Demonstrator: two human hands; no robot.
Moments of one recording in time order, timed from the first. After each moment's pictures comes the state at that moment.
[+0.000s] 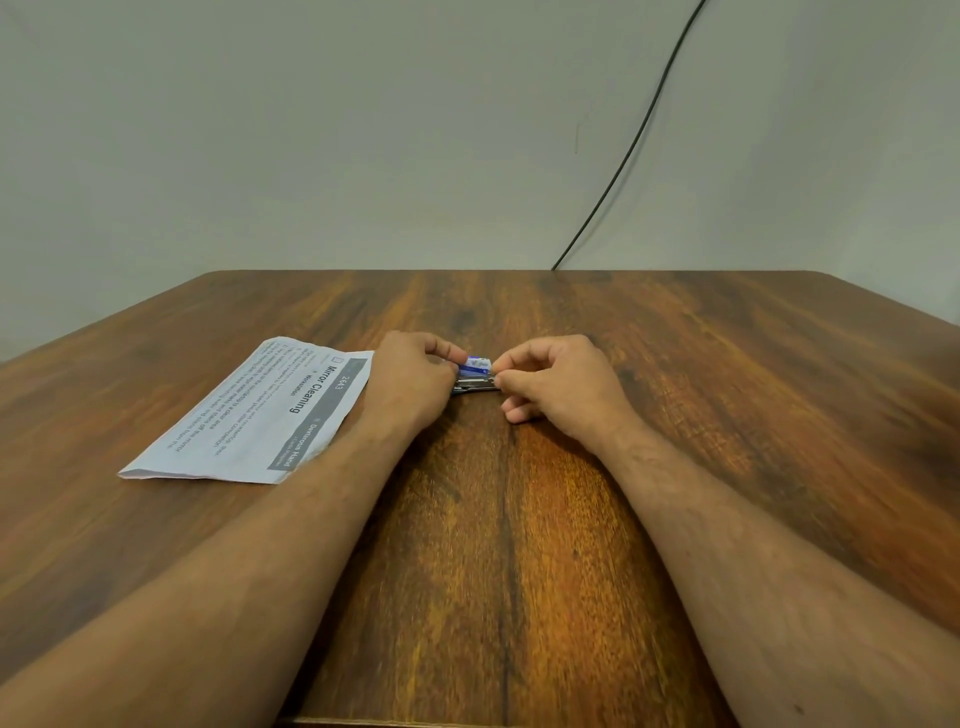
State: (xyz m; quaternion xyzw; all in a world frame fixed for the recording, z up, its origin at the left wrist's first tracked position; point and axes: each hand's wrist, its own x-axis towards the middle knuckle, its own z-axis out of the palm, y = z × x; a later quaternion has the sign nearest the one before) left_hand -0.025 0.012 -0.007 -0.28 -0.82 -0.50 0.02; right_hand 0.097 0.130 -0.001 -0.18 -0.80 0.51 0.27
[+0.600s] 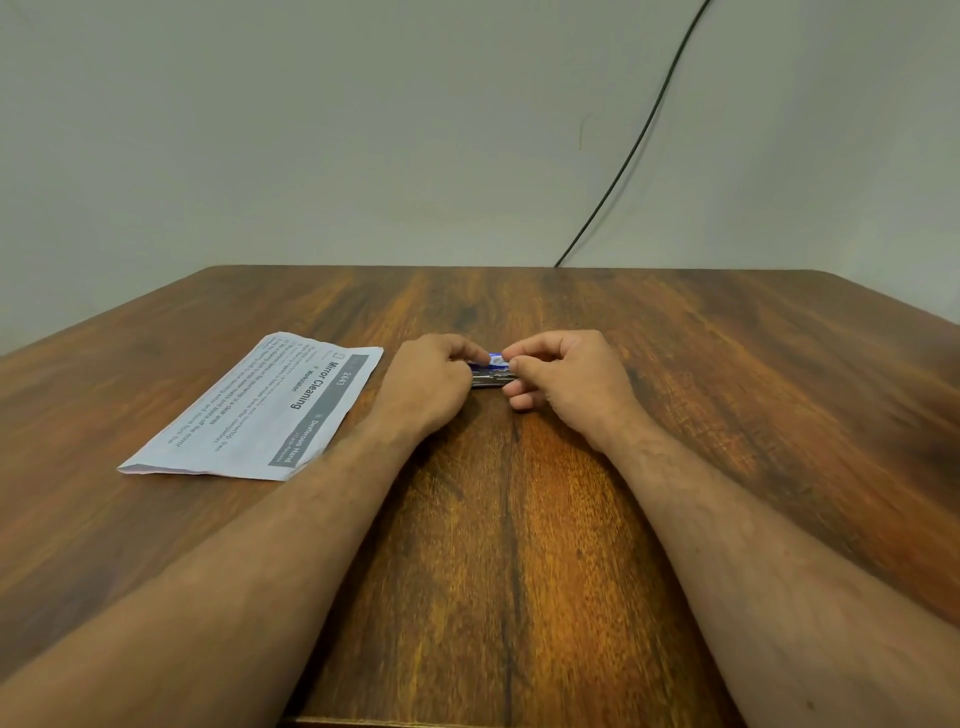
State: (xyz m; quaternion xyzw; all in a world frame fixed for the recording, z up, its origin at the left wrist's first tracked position) left_hand -0.021 0.017 -0.010 -0.35 -0.83 -0.44 0.02; right_hand 0.096 0.134 -0.002 -0.18 -0.77 0.54 0.29
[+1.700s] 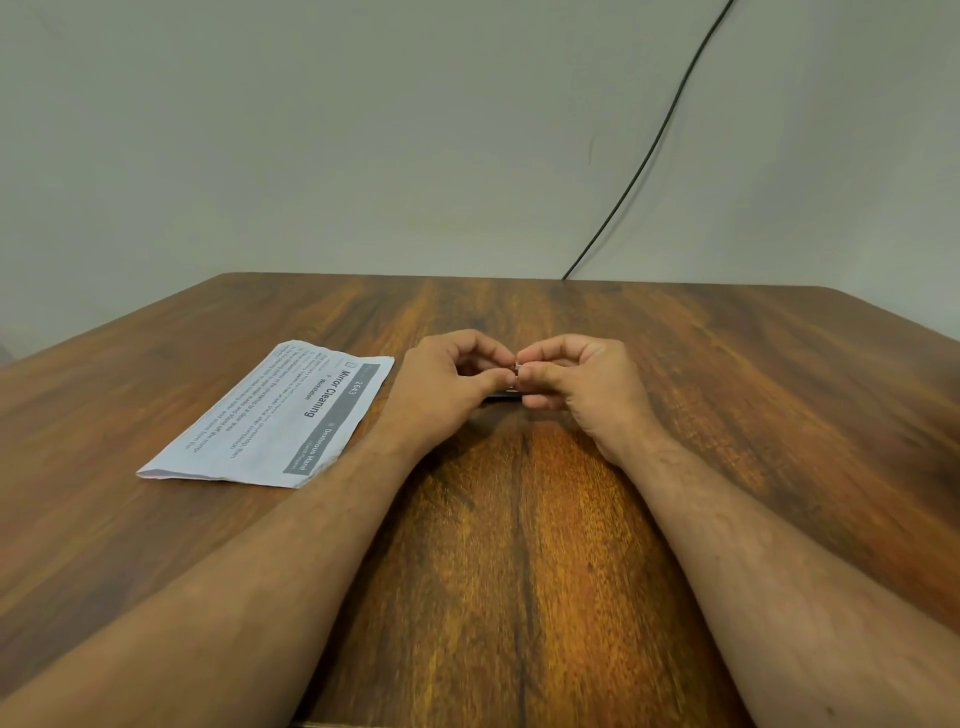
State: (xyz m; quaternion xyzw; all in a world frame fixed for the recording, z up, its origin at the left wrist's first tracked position) left_hand -0.017 0.004 -0.010 -0.44 -0.70 -0.56 -0.02; right_hand 0.105 0.132 0.005 -0.16 -0.70 0.63 0.29
